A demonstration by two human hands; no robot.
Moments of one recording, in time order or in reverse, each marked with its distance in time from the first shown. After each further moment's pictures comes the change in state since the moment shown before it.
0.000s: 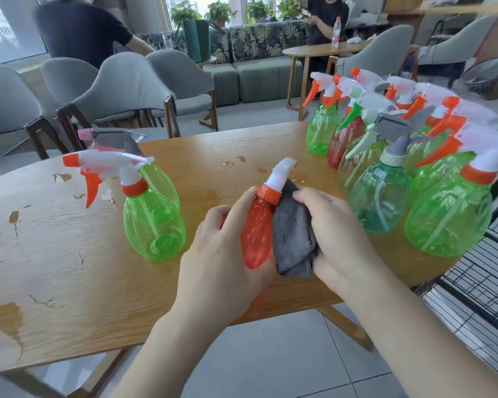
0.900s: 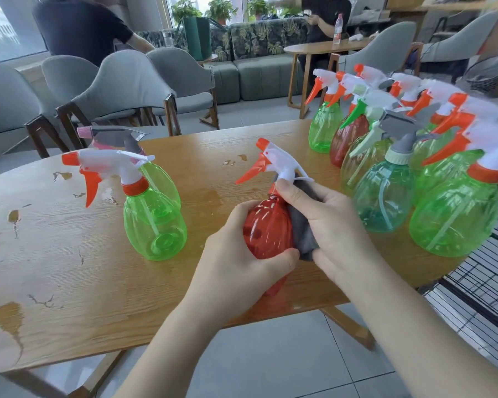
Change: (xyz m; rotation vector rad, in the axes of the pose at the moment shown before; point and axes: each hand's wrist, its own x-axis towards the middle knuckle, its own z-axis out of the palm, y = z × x) left_hand 0.008 0.006 0.003 -0.412 -0.154 -0.196; right_hand 0.013 0.004 -0.002 -0.022 -0.045 -0.055
